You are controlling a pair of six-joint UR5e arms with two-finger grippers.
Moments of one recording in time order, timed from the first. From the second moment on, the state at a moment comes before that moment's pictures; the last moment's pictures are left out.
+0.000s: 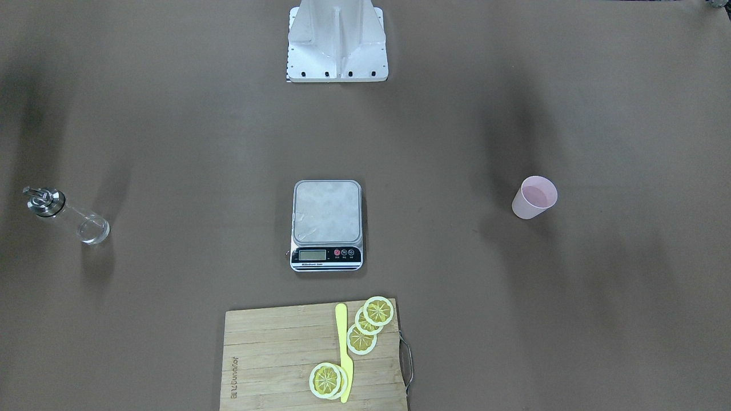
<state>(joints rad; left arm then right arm) -1.53 -1.49 -1.71 -1.55 -2.34 0.19 1.54 -1.66 1.84 -1.91 2.32 -0.06</state>
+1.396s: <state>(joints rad) -1.48 -1.54 -1.83 -1.54 -2.34 -0.05 1.54 -1.67 1.83 -1.81 2.31 -0.06</state>
